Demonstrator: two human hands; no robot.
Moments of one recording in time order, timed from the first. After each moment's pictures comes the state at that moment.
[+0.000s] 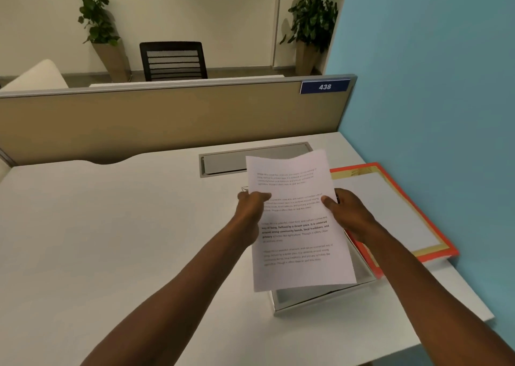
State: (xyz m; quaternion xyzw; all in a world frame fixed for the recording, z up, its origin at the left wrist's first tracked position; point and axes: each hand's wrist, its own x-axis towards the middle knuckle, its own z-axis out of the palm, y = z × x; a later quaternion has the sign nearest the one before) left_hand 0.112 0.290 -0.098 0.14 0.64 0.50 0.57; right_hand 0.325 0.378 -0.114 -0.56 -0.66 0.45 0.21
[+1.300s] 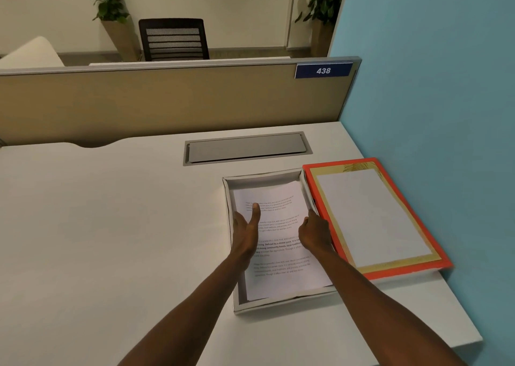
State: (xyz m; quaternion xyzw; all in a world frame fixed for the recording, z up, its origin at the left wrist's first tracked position) left_hand 0.193 0.322 -0.212 0.22 0.72 0.45 0.48; right_hand 0.330 0.419 -0.240 -0.65 -0.70 0.26 0.12
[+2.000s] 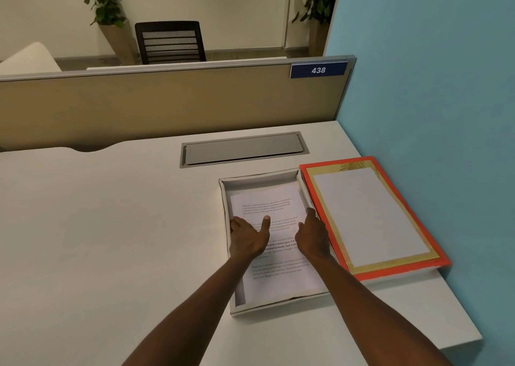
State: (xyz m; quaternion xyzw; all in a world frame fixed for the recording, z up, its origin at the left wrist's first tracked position) left_hand 0.196 0.333 -0.235 0.30 0.83 0.28 0.37; right_hand 0.336 0.413 -0.252 -0.64 -0.73 0.23 0.13
